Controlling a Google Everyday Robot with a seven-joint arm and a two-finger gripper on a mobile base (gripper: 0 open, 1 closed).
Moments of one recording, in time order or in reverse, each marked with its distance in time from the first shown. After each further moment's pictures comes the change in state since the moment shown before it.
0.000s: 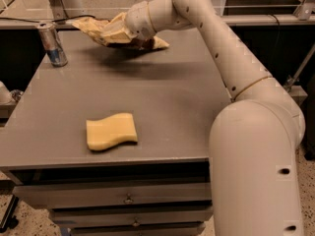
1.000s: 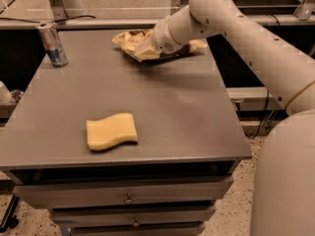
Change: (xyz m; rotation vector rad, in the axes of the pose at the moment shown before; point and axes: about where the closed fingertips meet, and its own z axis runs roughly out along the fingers) arm 0.081 0.032 -0.071 0.128 0.391 0.079
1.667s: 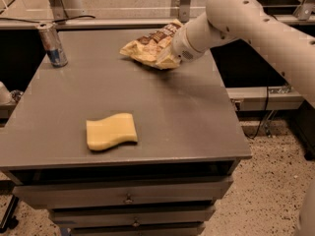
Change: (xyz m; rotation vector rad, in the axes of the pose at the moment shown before) arm 0.044 0.027 -0.048 0.063 0.172 0.088
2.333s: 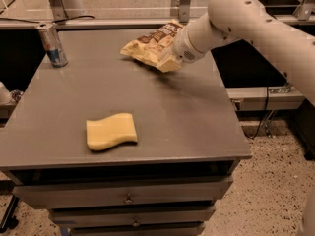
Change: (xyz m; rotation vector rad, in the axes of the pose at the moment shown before) arm 0.006 0.001 -0.004 0.000 0.009 0.014
